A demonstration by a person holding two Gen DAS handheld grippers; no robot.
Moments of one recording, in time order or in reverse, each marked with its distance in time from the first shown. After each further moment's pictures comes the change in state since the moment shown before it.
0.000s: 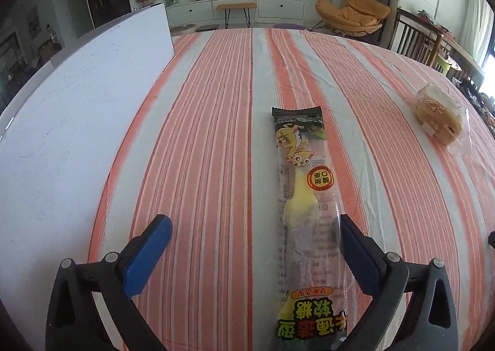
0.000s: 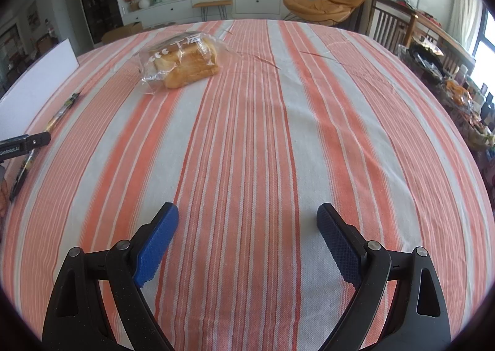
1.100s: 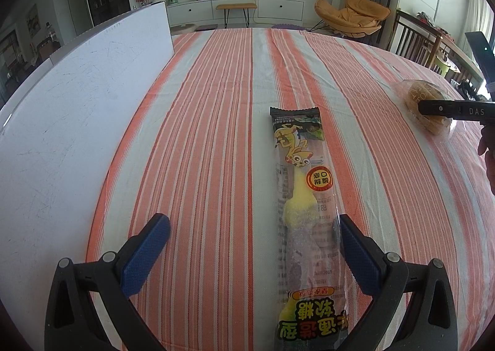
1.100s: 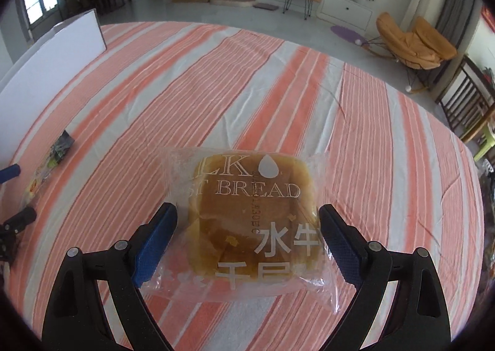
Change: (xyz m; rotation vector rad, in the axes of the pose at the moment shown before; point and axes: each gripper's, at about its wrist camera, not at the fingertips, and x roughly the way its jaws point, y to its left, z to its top) left arm 0.000 0.003 -0.003 -0.003 0.000 -0.011; right arm 0.110 0.070 0.173 -0.230 0.091 0.207
